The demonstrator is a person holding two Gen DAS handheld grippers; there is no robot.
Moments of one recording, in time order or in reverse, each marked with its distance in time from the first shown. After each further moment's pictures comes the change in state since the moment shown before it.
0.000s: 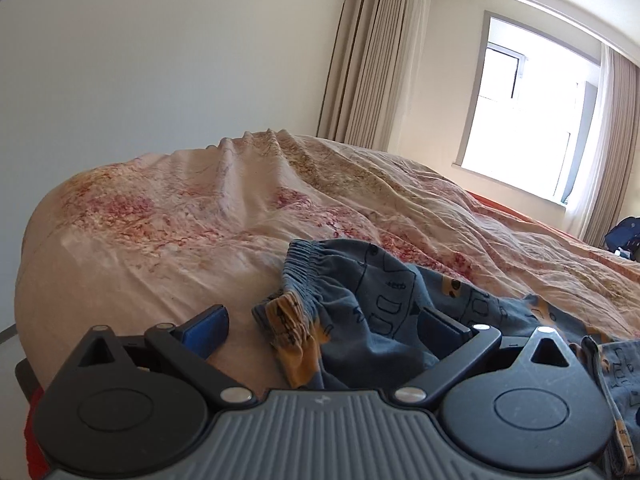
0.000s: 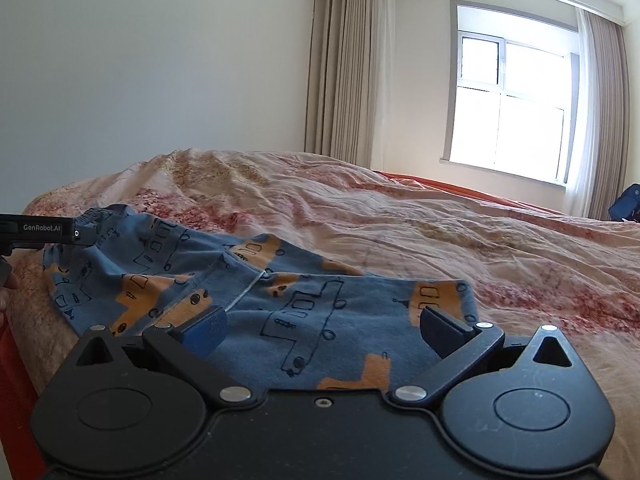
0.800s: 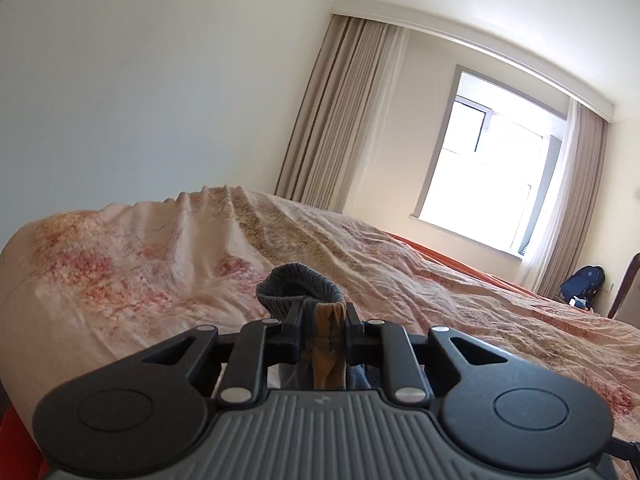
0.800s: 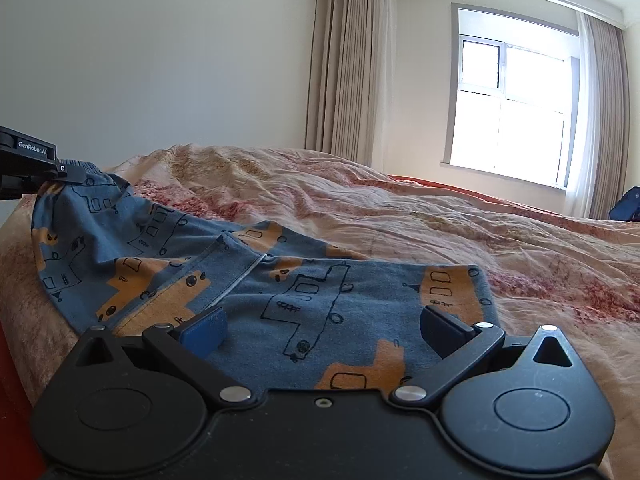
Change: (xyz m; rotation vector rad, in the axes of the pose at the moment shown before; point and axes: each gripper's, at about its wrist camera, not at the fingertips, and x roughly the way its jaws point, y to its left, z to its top) left arm -0.046 -0.033 0.035 -0.026 -0.157 -0.139; right arm 0.000 -0.006 -0.015 0.017 -0.018 -0.037
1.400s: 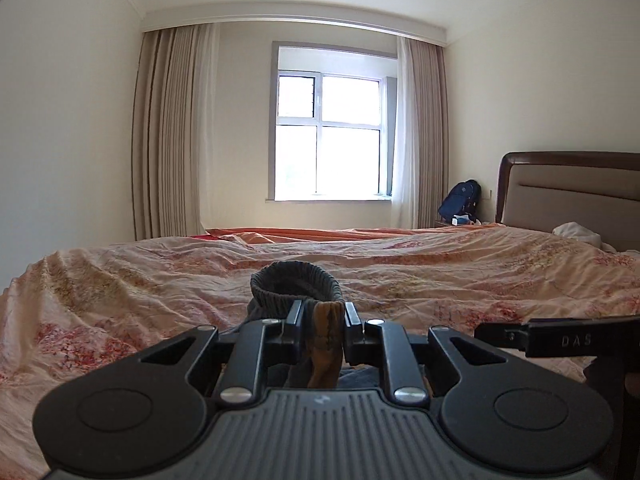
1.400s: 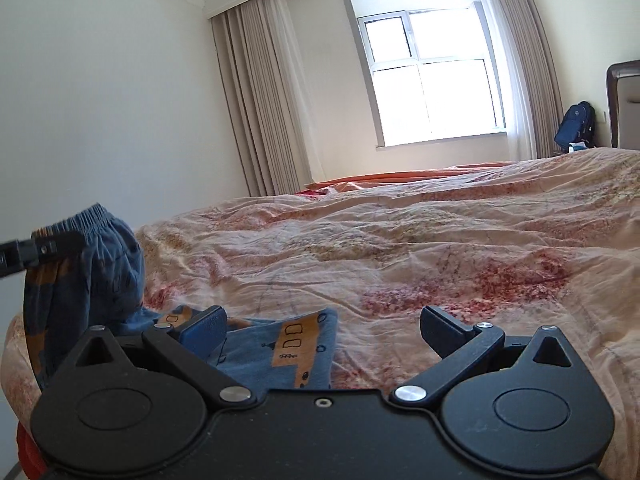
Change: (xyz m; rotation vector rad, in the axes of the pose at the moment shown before) left arm -0.027 -0.201 -0.037 0.392 0.054 -0.352; right arm -0.057 -0.133 0.040 0.355 -0.024 -0.057
